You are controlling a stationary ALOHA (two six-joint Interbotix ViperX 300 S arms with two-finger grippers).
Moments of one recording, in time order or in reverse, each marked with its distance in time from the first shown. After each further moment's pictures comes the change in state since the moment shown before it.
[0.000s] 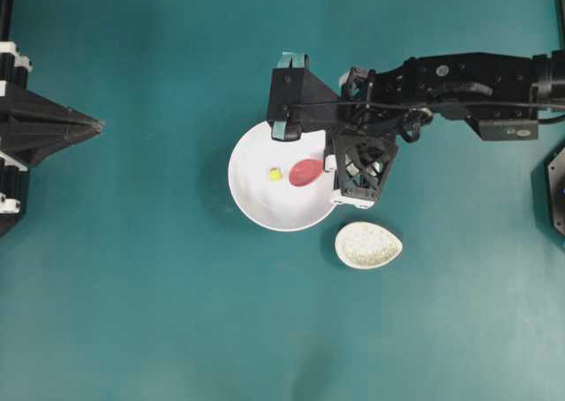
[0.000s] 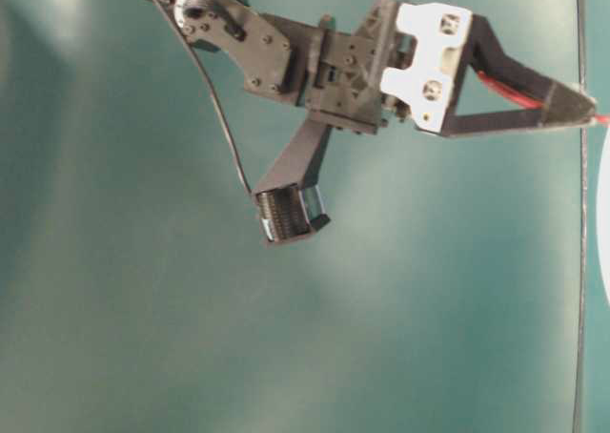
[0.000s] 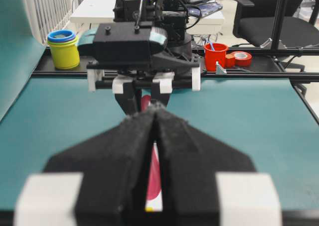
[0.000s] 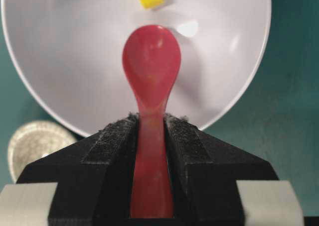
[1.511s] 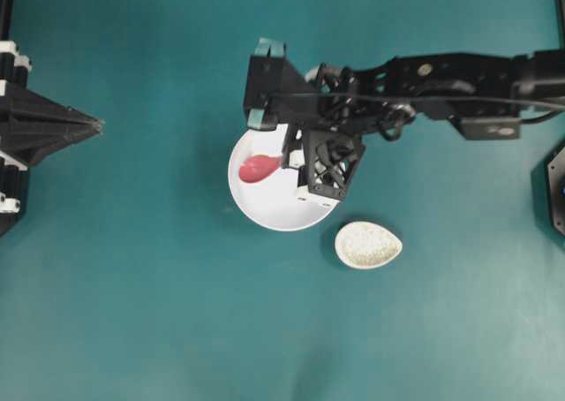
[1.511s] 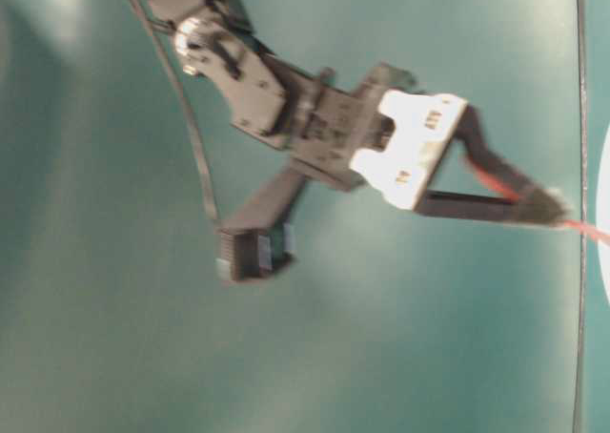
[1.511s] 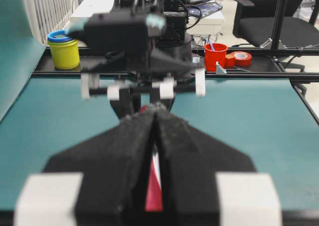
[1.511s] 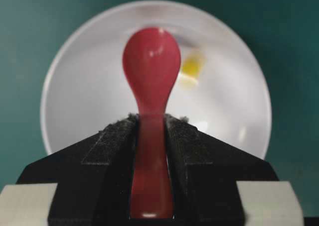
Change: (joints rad) left arm 0.000 0.000 0.000 0.000 0.000 0.000; right arm 0.009 0.020 -0.075 0.054 -0.144 -0.015
